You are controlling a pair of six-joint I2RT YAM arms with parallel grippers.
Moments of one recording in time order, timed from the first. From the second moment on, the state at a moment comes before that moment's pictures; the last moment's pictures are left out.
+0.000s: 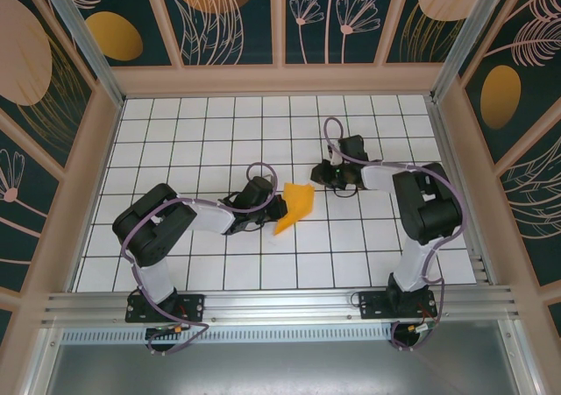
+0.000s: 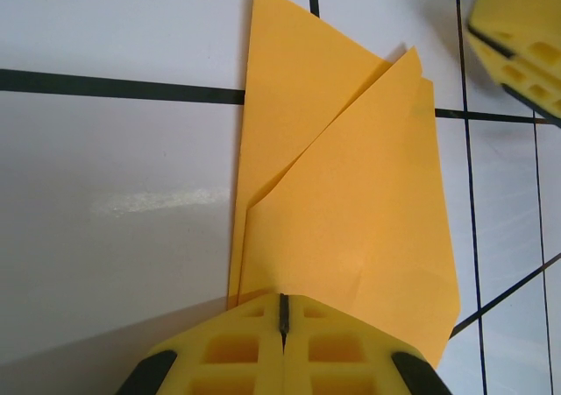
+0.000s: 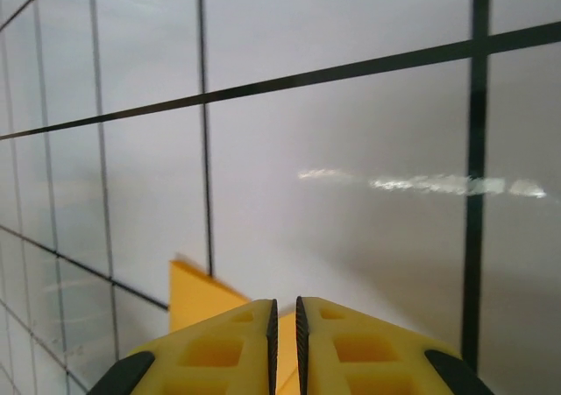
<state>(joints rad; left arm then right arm) -0.78 1.81 0.74 0.31 0.14 -0.93 0.34 1.81 0.94 -0.04 -0.49 0.58</state>
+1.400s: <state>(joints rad) -0.79 1.66 0.65 0.35 0.29 -0.99 0.49 1.81 0.84 -0.01 -0.57 0.63</state>
